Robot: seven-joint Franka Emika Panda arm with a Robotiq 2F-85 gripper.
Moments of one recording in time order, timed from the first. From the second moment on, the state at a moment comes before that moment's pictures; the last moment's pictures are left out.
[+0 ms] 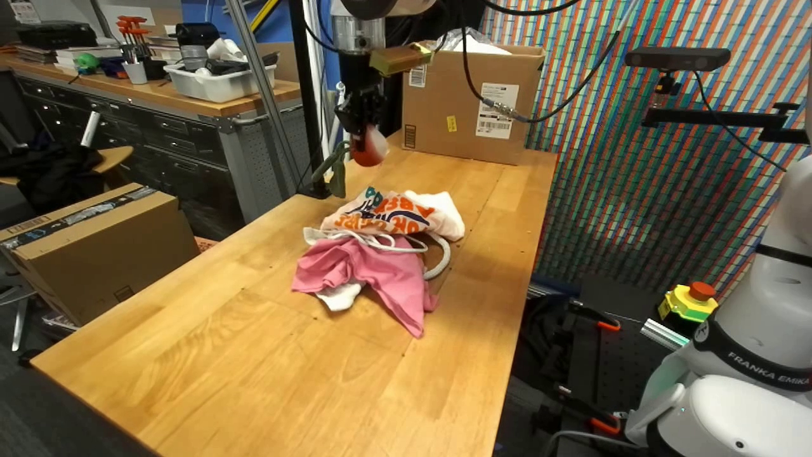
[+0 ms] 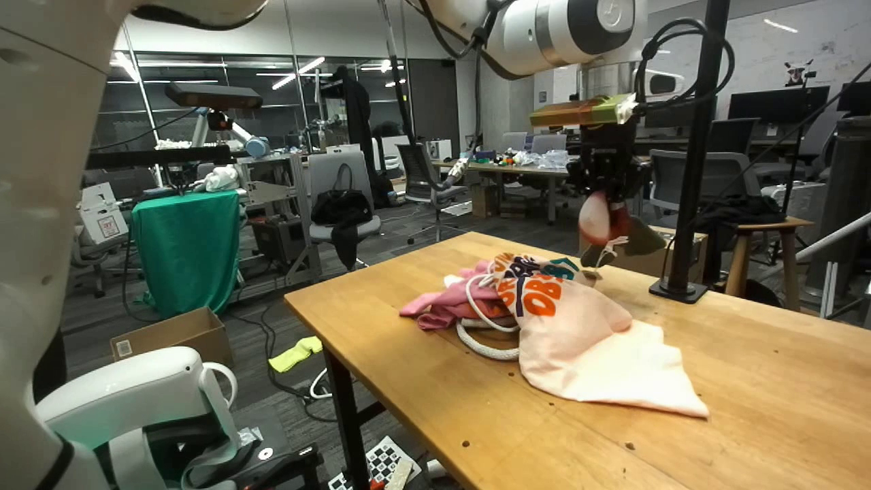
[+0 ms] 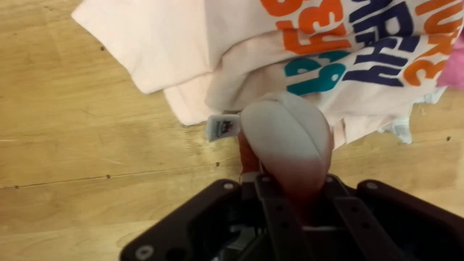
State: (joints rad) arm 0.03 0.43 -0.04 -1.44 -0.03 1.89 0.05
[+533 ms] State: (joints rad) arm -0.07 0.42 -0.16 -1.45 -0.06 2.03 0.24
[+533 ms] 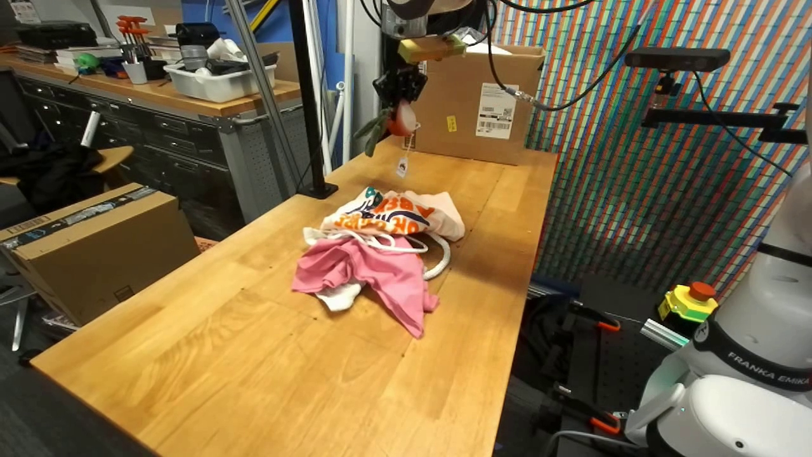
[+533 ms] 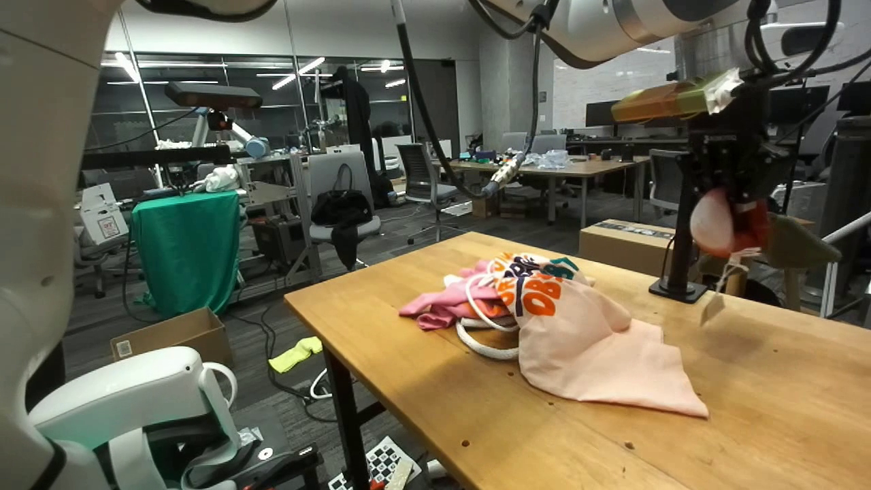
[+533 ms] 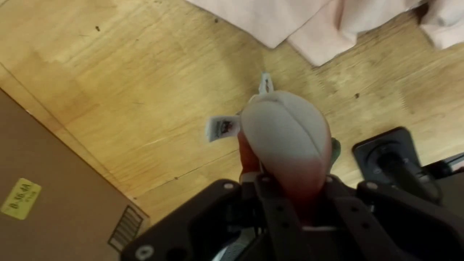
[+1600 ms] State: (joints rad) arm -0.10 0.51 -0.36 -1.47 -0.23 2.26 0.89
